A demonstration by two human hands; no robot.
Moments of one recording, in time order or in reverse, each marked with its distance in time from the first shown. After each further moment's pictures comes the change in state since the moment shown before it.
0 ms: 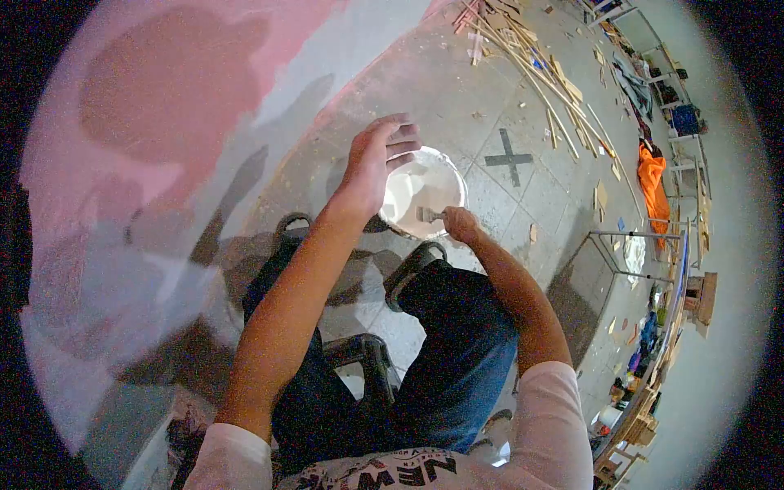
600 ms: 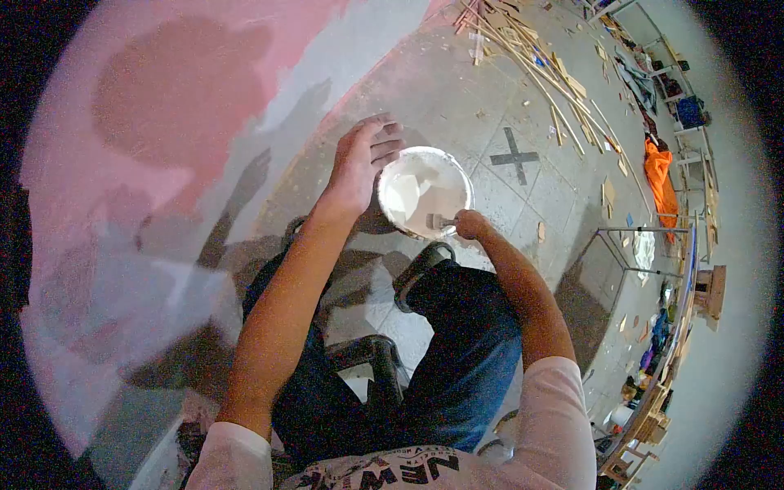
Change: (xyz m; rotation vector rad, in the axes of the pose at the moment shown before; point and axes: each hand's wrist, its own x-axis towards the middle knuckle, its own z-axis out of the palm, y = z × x) left_hand -0.003 0.011 -0.018 0.026 0.029 0.005; right_hand 0.014 0.048 0.021 -0.266 -0.228 -0.347
